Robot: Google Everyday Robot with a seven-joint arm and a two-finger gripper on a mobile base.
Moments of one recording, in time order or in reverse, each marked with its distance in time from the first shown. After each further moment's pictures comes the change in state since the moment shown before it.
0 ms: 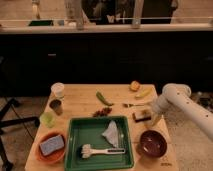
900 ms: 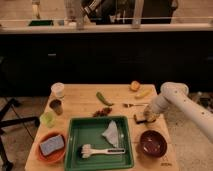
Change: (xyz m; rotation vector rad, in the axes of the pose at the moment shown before) arm 0.008 -0.001 -0.005 -0.007 -0.001 -0.011
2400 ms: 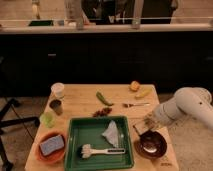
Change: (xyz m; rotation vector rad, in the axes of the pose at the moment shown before) arm -0.103 0.095 -0.113 0.077 -0.050 -0.396
